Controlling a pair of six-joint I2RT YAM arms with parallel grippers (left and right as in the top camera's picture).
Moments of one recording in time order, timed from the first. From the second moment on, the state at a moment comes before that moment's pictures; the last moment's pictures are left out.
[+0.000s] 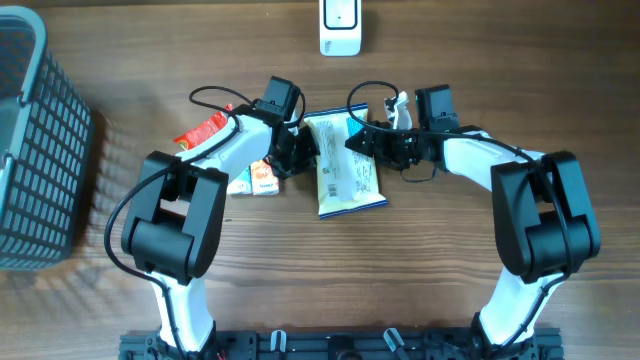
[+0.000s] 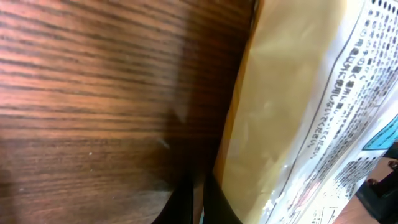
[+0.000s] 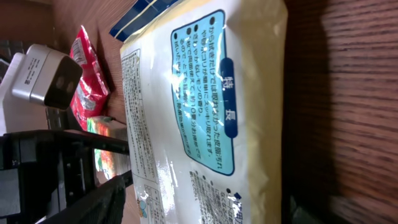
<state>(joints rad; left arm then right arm) -0.37 2.03 1.28 -0.57 0.40 -0.72 0.21 1.99 1.03 -0.11 -0.76 0.51</state>
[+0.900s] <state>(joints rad) -0.38 2.04 1.31 -0.65 0.28 -0.90 0.25 1.97 0.99 -0.11 -0.82 0.63</state>
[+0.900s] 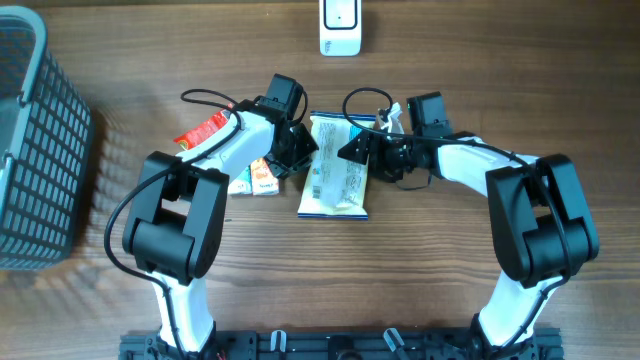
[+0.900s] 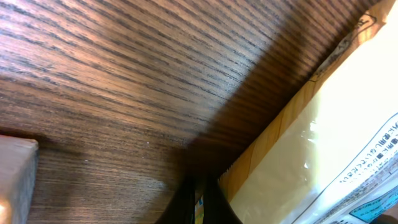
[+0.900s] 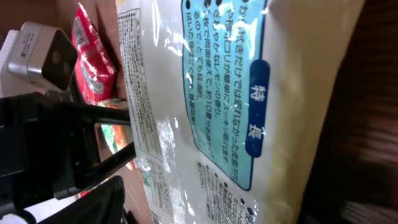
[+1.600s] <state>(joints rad) -0.37 2.04 1.32 -0.66 0.28 -0.93 0.25 1.97 0.77 0.35 -0.90 0.87</state>
